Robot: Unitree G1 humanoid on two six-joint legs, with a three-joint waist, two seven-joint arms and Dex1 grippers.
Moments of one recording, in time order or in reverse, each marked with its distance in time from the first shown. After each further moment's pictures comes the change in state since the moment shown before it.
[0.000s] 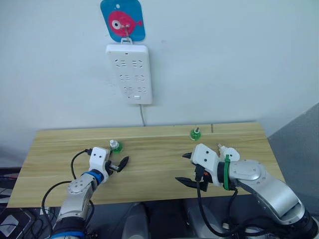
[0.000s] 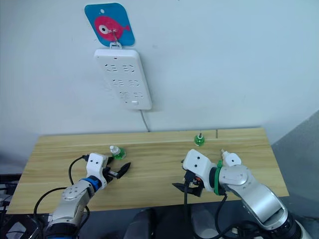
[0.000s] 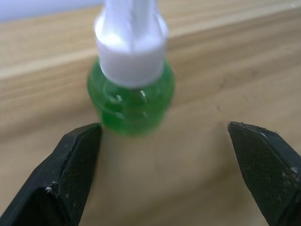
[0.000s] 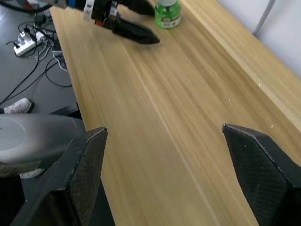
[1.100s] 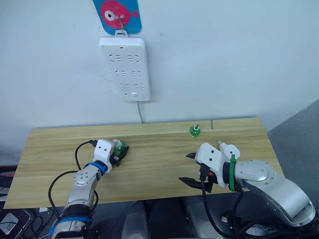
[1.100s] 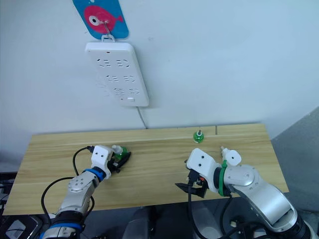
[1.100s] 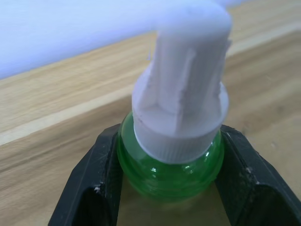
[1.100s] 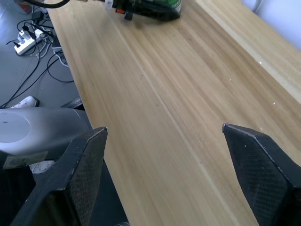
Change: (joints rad) left arm -0.050 0.015 -0.041 0.068 0.056 -0.192 -0.068; right arm -0.010 -0.046 -0.044 -0.043 0.098 0.040 -0.025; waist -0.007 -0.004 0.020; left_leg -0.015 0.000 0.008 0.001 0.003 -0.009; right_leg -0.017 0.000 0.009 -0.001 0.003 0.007
